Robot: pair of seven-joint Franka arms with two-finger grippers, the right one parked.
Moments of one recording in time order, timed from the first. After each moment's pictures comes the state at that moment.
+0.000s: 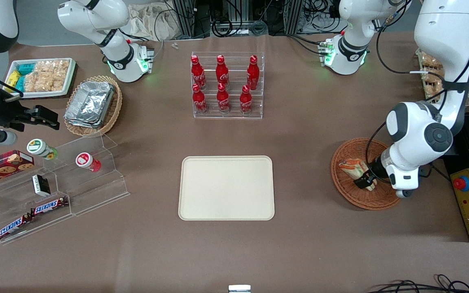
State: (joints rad) arm 0.11 0.35 -0.20 -2.02 -0.02 2.41 -0.85
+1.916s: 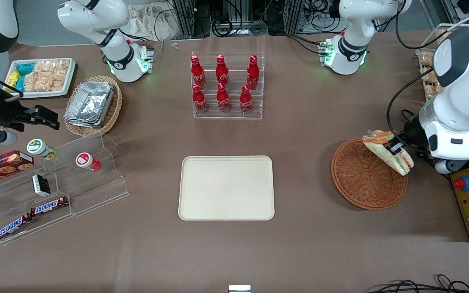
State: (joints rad) arm 0.09 0.16 -0.27 -1.56 0.03 1.71 -0.80
